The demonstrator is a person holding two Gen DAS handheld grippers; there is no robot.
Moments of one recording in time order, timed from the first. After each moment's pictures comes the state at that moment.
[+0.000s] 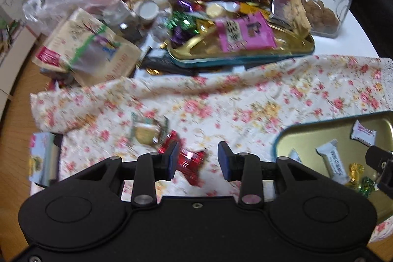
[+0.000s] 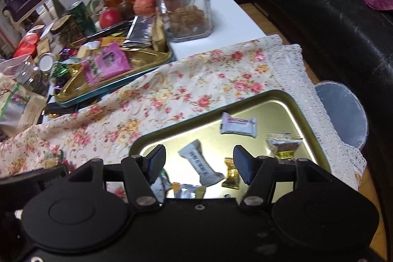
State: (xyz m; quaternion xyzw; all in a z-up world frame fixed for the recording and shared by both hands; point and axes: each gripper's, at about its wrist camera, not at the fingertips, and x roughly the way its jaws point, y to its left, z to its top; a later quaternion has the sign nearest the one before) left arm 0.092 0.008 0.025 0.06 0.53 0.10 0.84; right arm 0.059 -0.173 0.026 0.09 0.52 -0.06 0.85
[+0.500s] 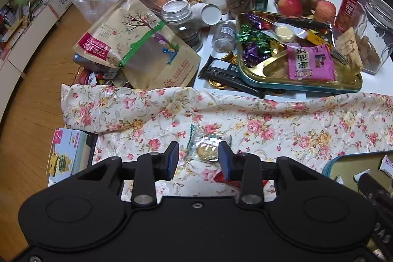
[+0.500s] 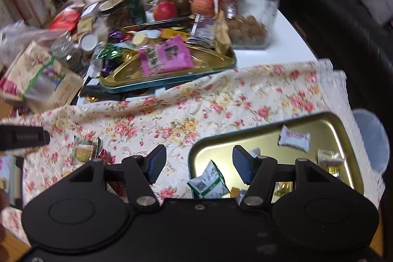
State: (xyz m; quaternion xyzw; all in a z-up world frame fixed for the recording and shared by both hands) left arm 0.102 0.112 0.041 0.01 0.52 0.15 0.84; right arm 0.067 -0.063 0.027 0.00 0.49 0.00 0.87
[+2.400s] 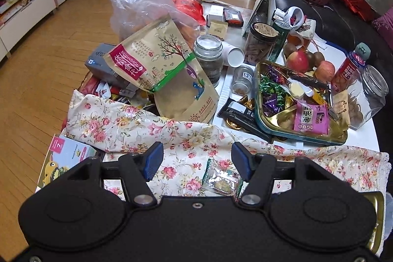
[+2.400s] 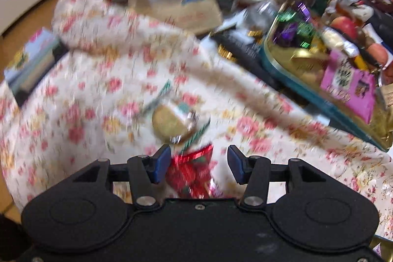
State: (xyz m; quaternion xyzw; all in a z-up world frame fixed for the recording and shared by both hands) left arm 0.081 0.211 0.081 -0.11 0.46 0.12 0.87; right arm 0.103 0.100 -0.097 -0.22 0.50 0.30 0.79
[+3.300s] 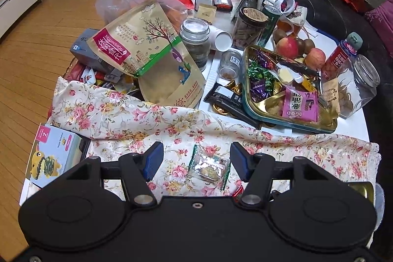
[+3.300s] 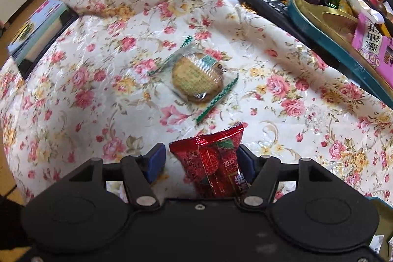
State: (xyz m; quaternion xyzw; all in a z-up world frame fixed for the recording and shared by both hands) left arm 0.087 0.204 0.073 -0.13 0.49 0.09 0.86; right arm 0.085 0.101 -0.122 -0.21 0.53 0.32 0.76
